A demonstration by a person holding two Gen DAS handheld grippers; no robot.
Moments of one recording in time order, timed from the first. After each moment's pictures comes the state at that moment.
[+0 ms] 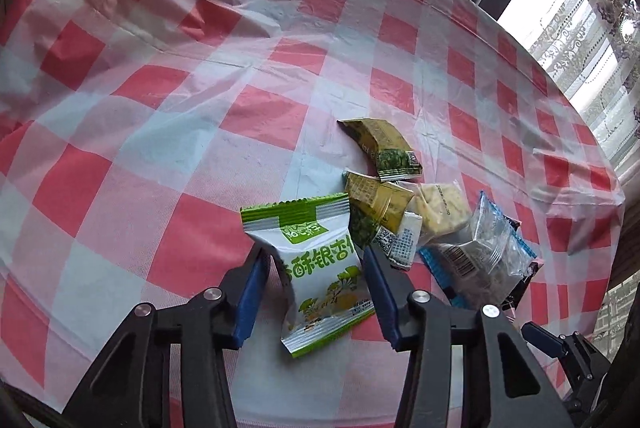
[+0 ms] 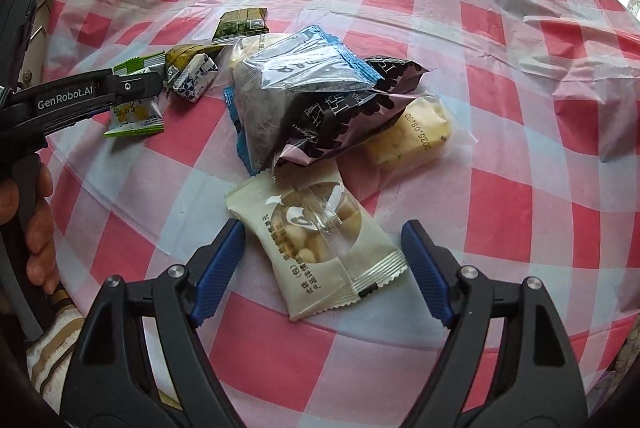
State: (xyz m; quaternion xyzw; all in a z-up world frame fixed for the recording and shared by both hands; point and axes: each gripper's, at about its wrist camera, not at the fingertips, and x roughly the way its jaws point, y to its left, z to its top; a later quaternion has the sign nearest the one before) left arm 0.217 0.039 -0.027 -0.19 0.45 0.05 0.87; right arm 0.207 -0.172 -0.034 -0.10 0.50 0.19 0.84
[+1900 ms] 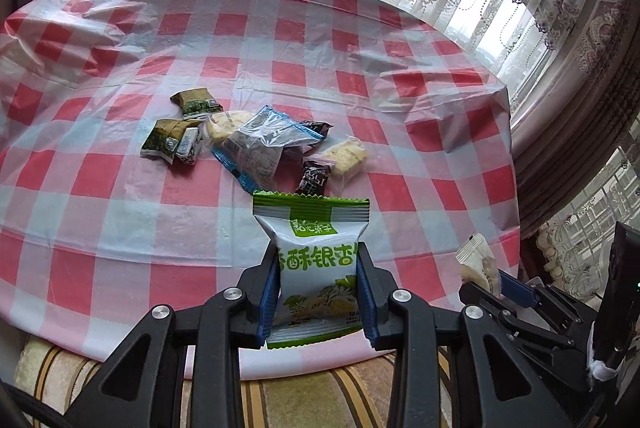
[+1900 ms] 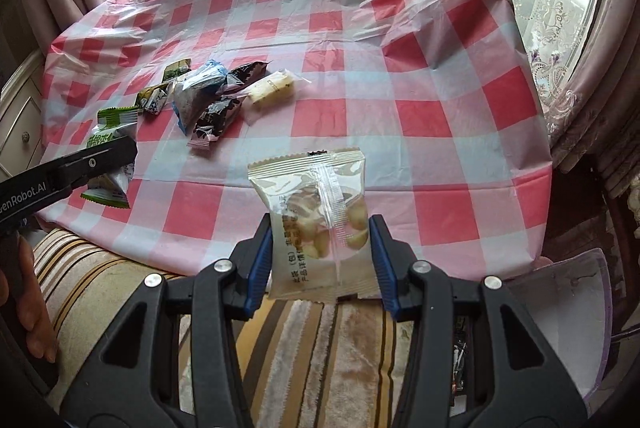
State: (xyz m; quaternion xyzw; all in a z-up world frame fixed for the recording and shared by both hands) left arm 0.112 -0.104 0.041 -0.12 0.44 -0.10 0.89; right arm 0.093 -0.316 0.022 0.00 0.45 0.07 0.89
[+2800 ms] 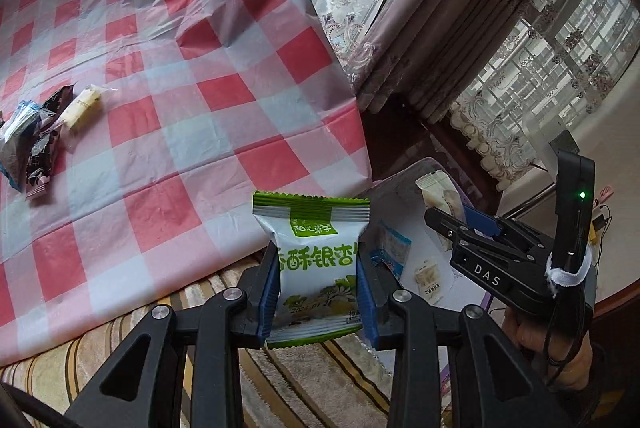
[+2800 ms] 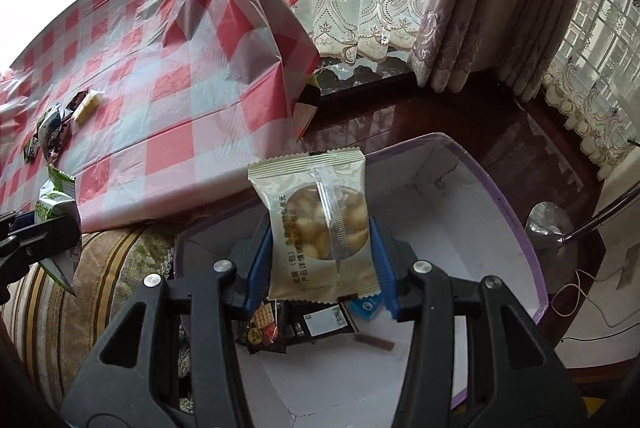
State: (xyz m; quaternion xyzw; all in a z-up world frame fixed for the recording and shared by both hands) left arm 0.069 -0.299 0.033 -0.02 0.50 -0.32 0.80; right arm 0.020 -0.509 0.004 0.07 0.46 -0.13 0.87
